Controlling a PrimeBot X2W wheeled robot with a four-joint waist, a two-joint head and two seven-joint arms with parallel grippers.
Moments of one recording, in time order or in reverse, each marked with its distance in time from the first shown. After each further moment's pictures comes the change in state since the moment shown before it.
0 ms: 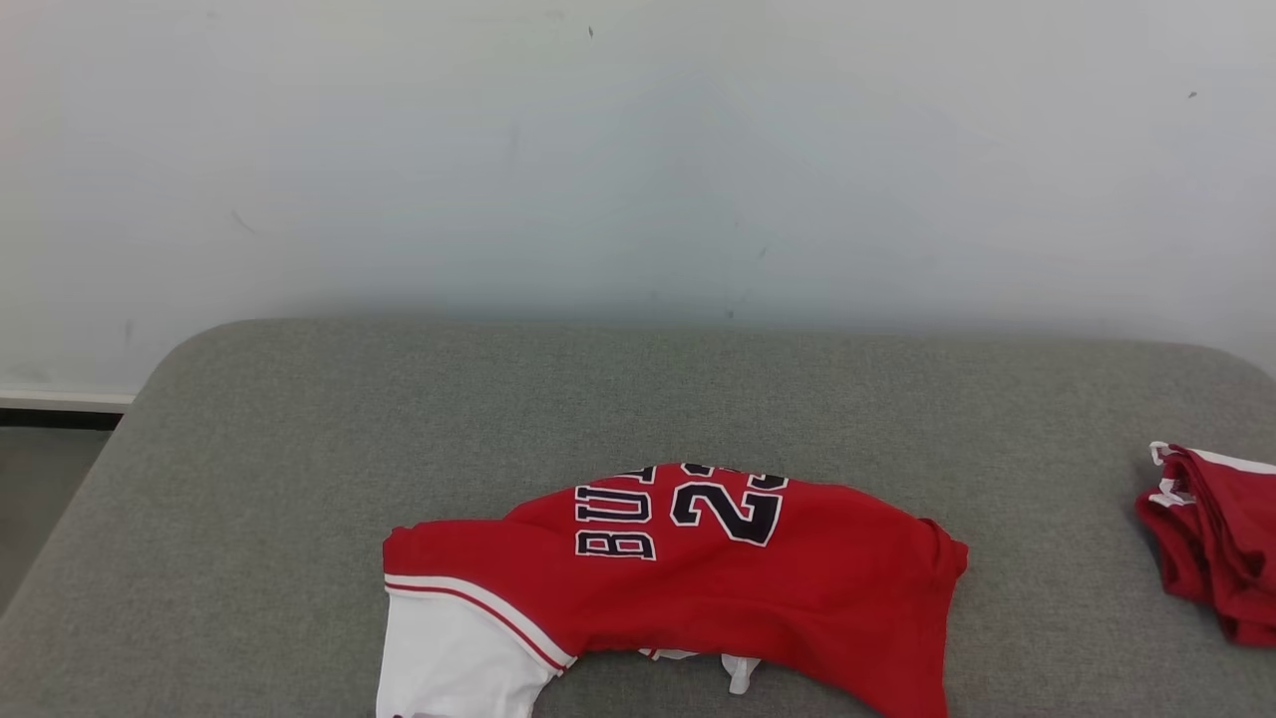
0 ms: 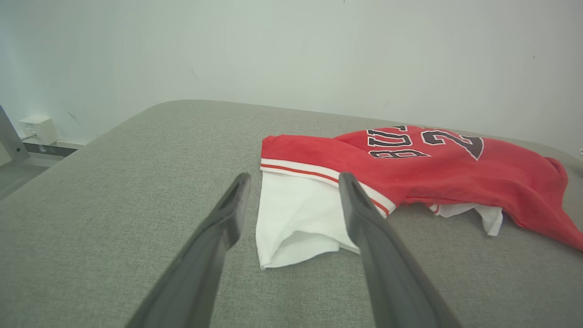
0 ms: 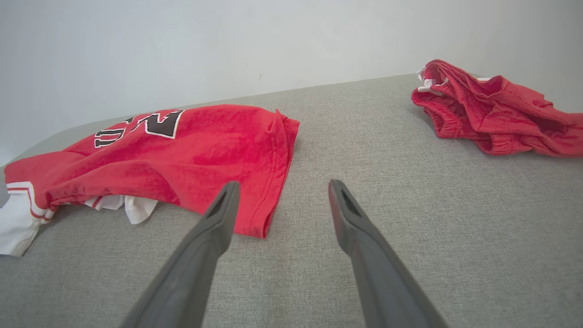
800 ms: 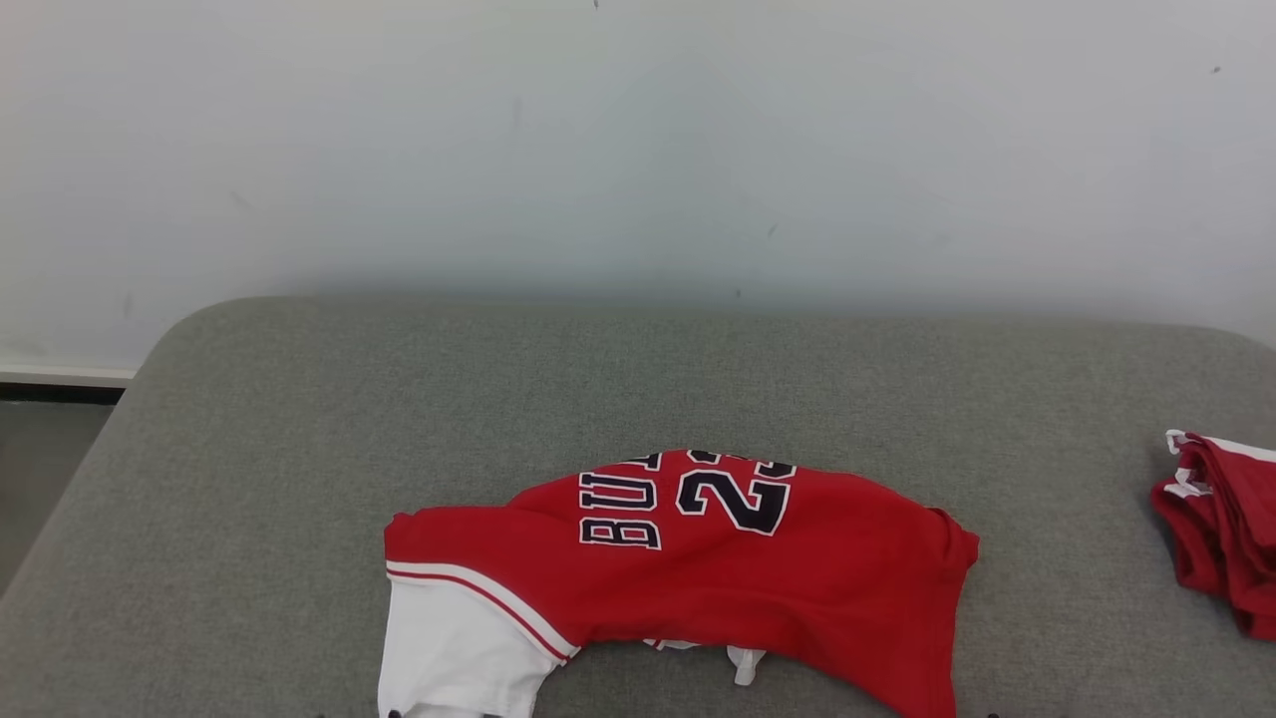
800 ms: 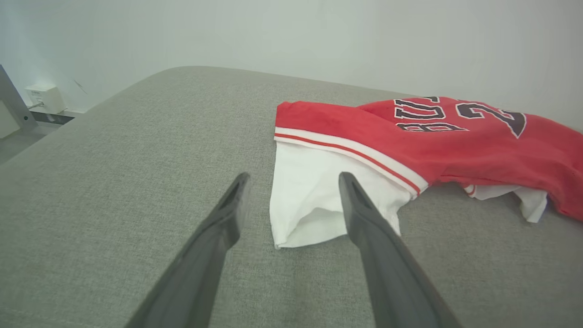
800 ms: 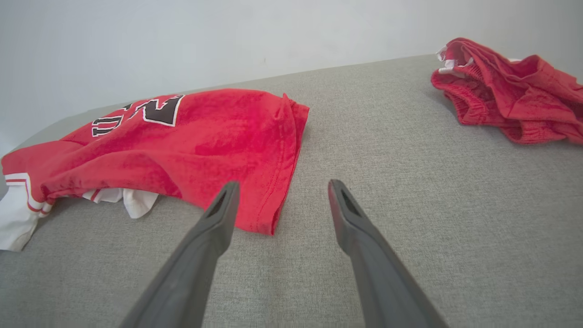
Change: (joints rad) left arm -0.060 0.000 0.012 0.123 -0.012 0.008 0.000; right arm -0.039 0.003 0.012 0.019 0.007 0.000 0.039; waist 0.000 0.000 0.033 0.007
